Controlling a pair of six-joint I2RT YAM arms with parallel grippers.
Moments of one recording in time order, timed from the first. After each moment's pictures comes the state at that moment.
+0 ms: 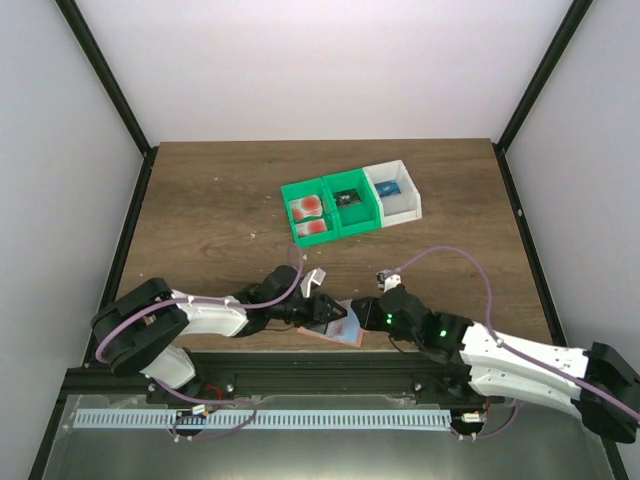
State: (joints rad) left arm -0.92 1.50 0.46 0.49 0.51 -1.12; right arm 1.04 0.89 0.33 -0.09 0.14 0.99
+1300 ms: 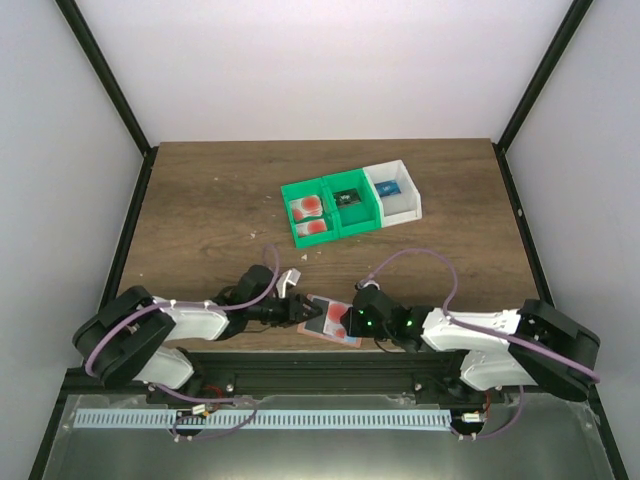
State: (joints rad) left arm -0.75 1.41 0.31 0.47 0.58 -1.00; right arm 1.04 1.24 0.38 0.00 0.03 0.98
